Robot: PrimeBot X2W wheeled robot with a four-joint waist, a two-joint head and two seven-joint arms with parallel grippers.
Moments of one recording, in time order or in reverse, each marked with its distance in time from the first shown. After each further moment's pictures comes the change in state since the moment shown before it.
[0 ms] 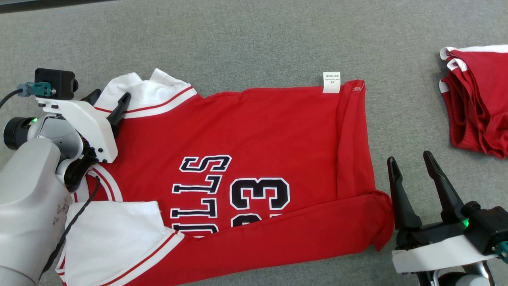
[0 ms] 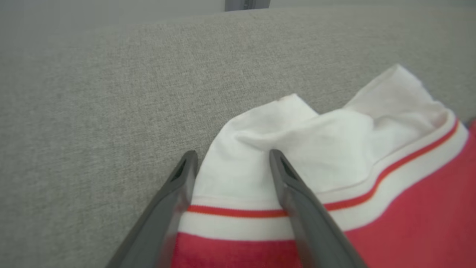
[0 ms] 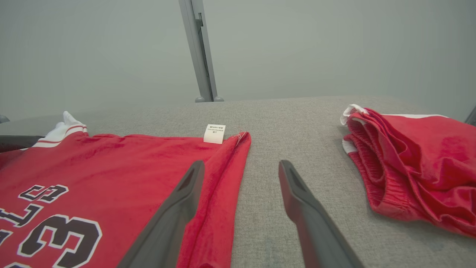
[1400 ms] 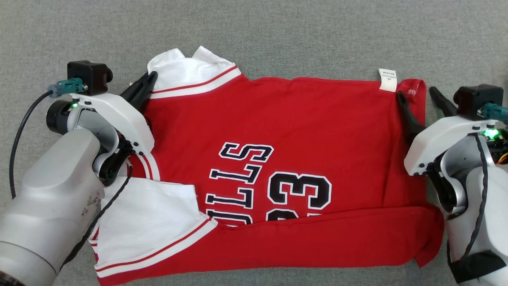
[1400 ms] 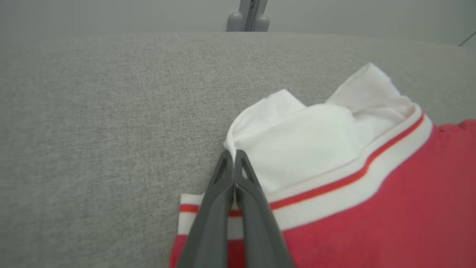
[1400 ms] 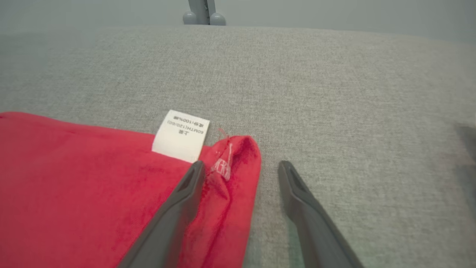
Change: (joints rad) left arm -0.102 -0.047 -0.321 0.012 -0.252 -0.001 -0.262; right arm -0.501 -0.052 -0.092 0.438 -0.045 0.000 0.366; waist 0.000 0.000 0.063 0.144
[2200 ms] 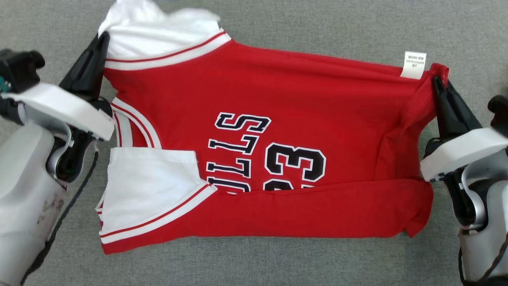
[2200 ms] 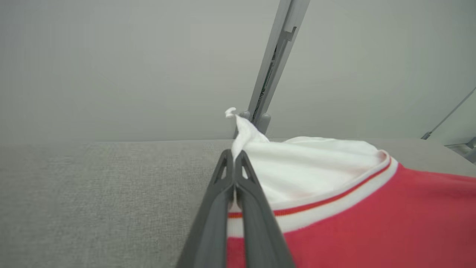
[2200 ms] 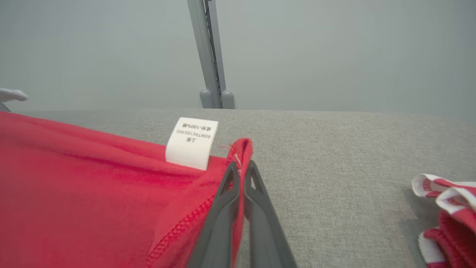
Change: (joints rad) left arm 0.096 0.141 0.238 -0.262 0.022 0.000 -0.123; right arm 0.081 -0.027 -0.015 -0.179 0.074 0.001 -0.119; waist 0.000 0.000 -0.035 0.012
